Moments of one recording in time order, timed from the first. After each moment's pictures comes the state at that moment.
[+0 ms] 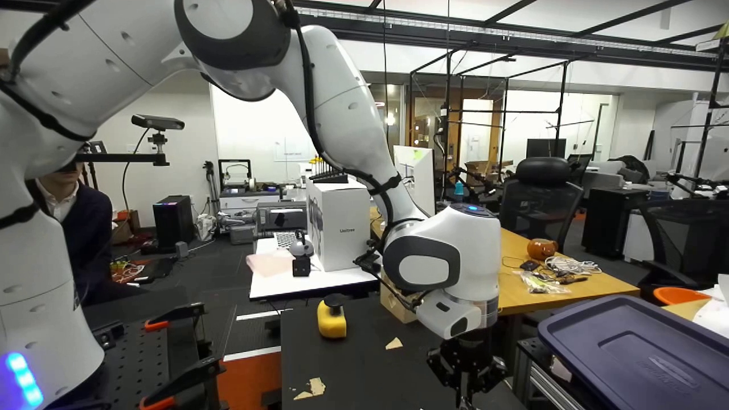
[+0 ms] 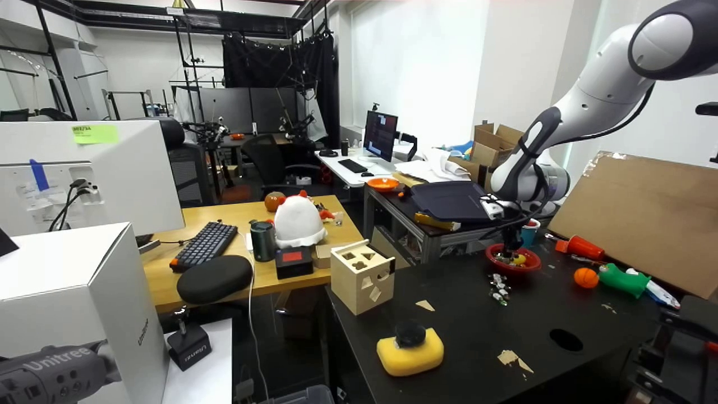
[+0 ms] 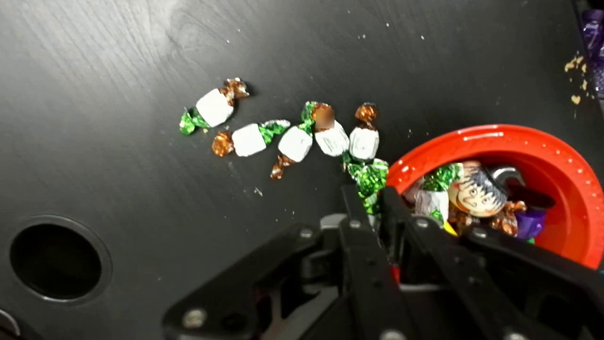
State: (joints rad) arm -0.29 0.93 -0.21 -1.75 0.37 2.70 1.67
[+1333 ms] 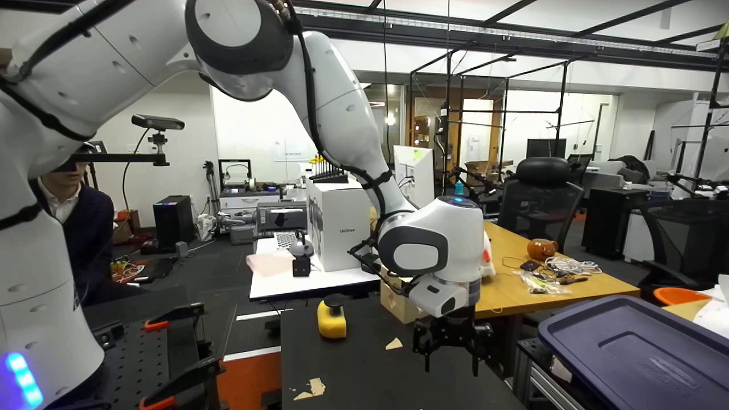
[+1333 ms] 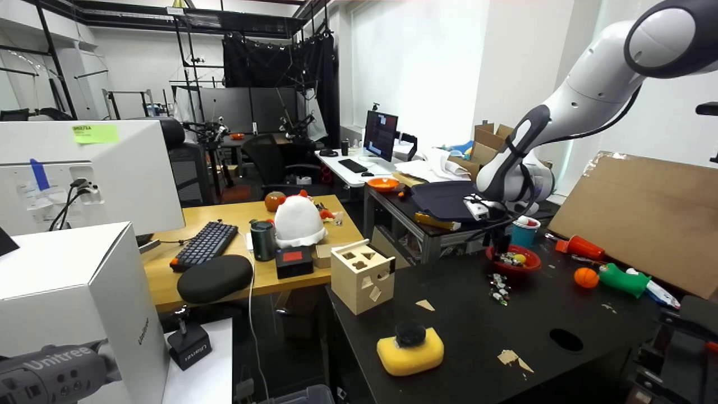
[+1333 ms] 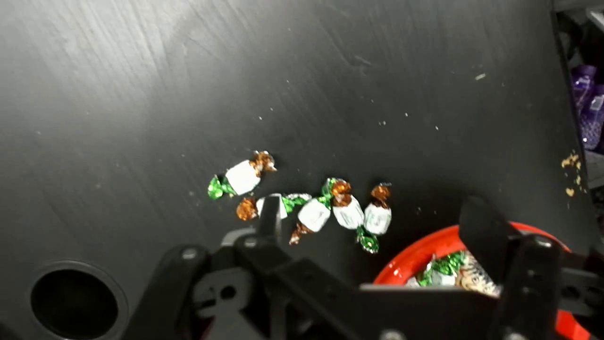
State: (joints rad) arm -0.22 0.92 -0.18 -1.74 0.38 2.70 1.65
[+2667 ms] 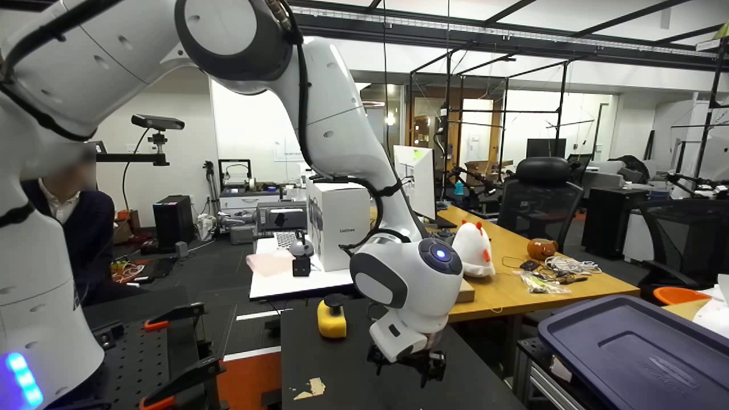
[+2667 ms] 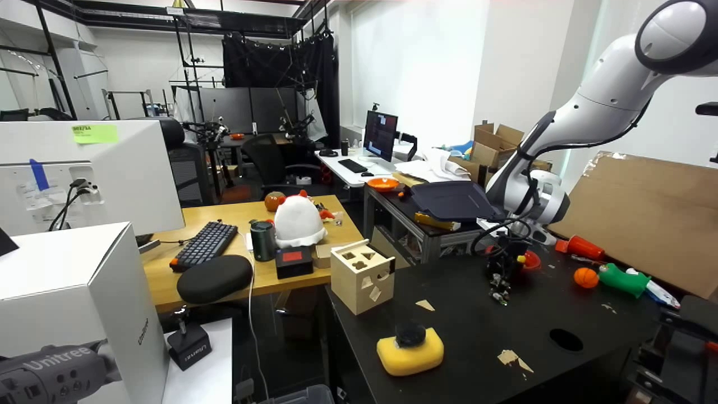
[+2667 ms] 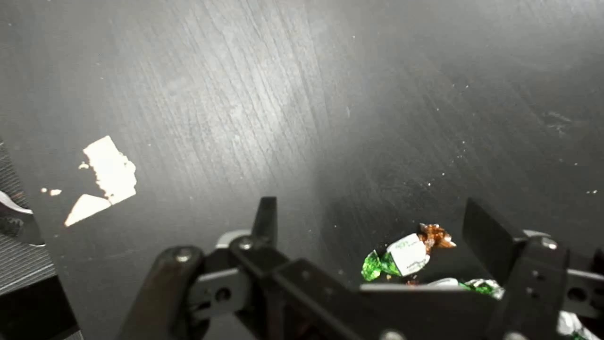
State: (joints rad) arm -0.37 0.93 -0.01 -1.87 0.82 2.64 1.23
